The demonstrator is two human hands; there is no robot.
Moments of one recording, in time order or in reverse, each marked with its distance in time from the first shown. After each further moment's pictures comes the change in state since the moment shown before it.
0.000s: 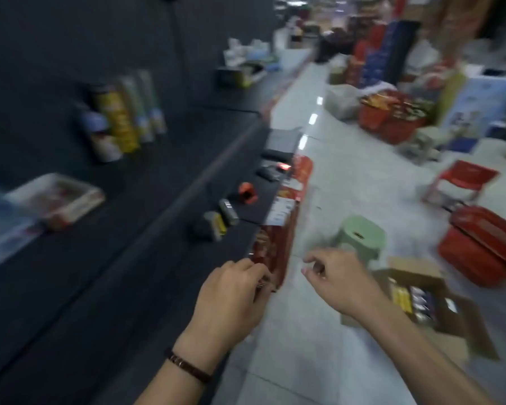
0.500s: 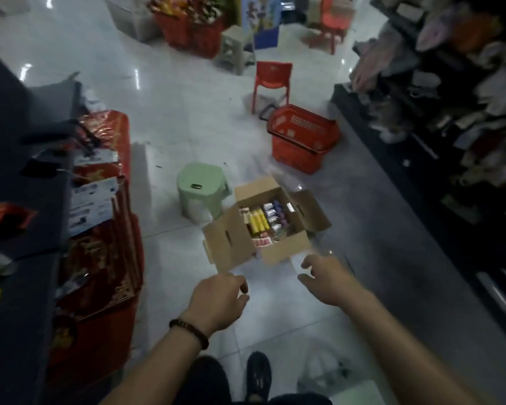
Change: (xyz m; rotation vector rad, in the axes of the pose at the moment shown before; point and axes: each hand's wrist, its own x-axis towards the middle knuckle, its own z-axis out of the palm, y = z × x) left_hand 0.193 0.370 0.319 0.004 -0.806 0.437; right_hand -0.162 0.477 -0.075 0.141 -0.244 0.883
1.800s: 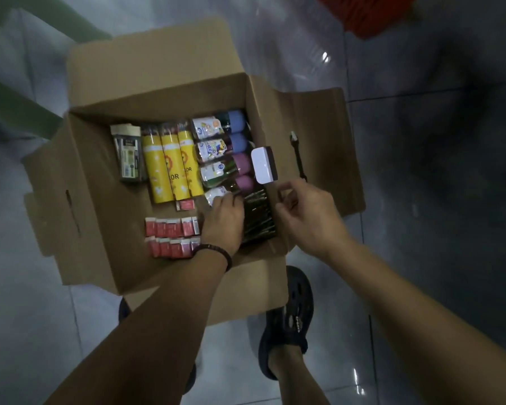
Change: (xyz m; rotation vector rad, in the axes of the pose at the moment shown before) left_hand 0.860 -0.052 0.522 -0.003 -0.019 -0.255; right_hand 0.816 0.348 0.201 0.302 -0.125 -0.125
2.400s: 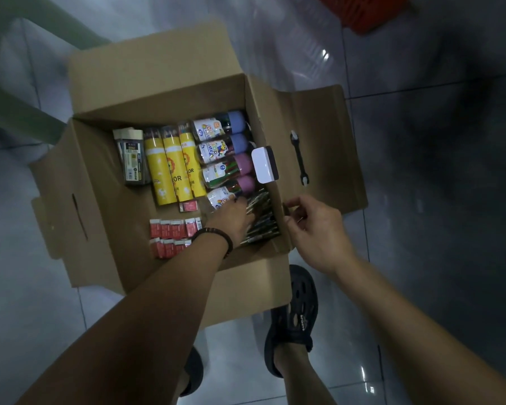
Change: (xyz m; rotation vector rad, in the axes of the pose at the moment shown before) left_hand 0.023 -0.009 -0.004 -0.271 -0.268 -0.004; right_hand -0.022 0.014 0.012 0.089 0.053 0.068
